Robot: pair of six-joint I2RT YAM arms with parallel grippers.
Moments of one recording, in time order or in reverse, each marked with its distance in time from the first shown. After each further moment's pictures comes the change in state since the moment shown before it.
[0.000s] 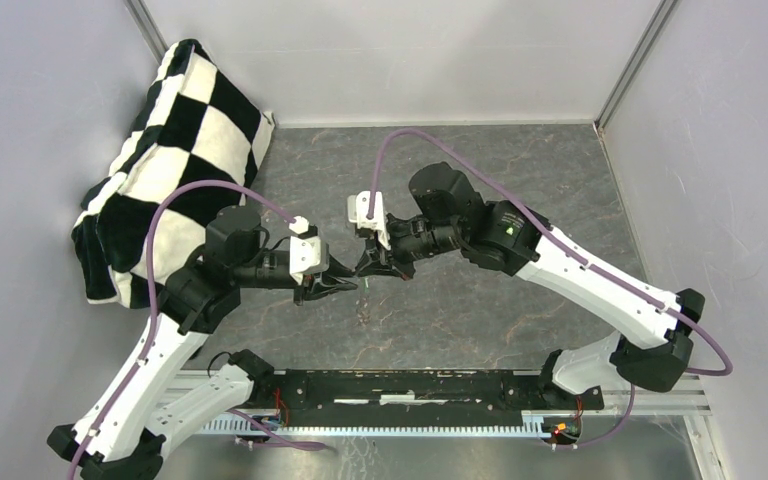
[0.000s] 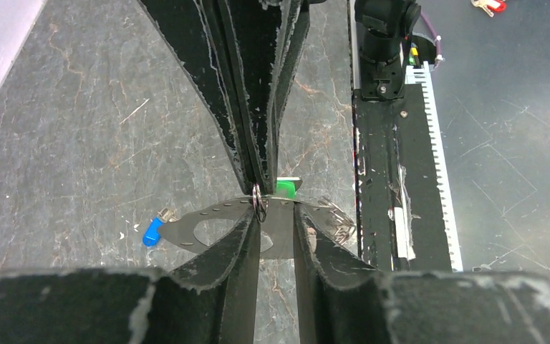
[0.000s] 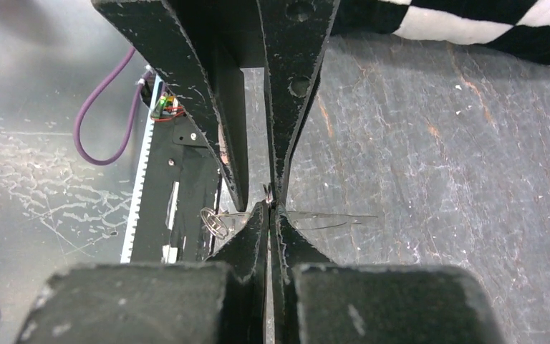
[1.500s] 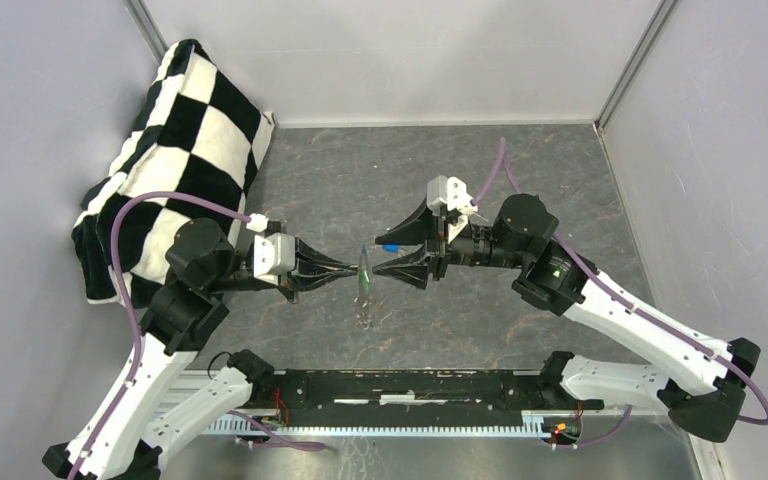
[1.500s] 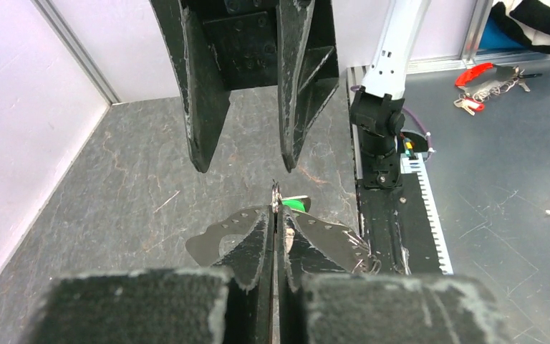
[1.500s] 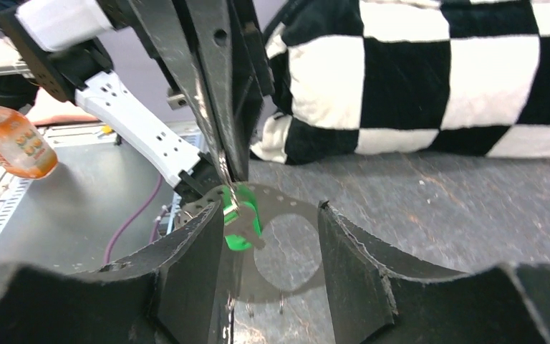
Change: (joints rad) left arm 0.000 -0.087 -0.026 0.337 0.051 -0.262; right arm -0.090 -0.357 -0.492 0.675 -0.003 0.372
